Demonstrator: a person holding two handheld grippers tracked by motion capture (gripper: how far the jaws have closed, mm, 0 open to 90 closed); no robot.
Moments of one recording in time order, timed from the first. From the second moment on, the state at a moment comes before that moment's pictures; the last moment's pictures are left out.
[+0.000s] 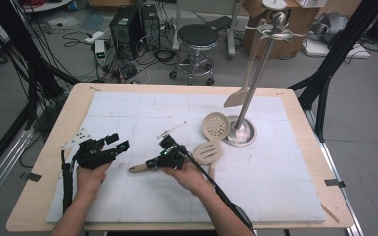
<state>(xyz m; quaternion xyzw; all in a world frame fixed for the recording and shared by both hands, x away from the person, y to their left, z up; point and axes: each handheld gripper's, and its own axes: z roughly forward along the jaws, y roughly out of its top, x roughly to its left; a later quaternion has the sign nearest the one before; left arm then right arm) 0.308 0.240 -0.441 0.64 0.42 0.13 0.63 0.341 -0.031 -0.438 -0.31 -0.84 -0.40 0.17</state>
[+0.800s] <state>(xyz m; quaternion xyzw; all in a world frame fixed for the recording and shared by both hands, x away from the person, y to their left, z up) 0.307 0.242 -0.441 0.64 0.43 0.13 0.63 0.326 0.039 -0.461 -0.27 -0.88 -0.39 0.10</state>
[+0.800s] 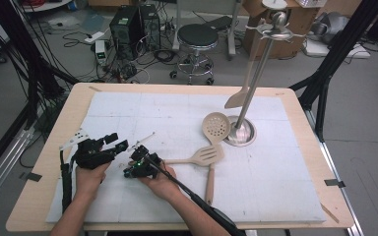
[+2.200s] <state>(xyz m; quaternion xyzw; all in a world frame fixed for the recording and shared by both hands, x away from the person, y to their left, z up) 0.304 0.247 -0.441 0.63 0.43 0.13 0.63 0.401 -0.022 -0.454 -0.44 -0.81 -0.38 -0.07</state>
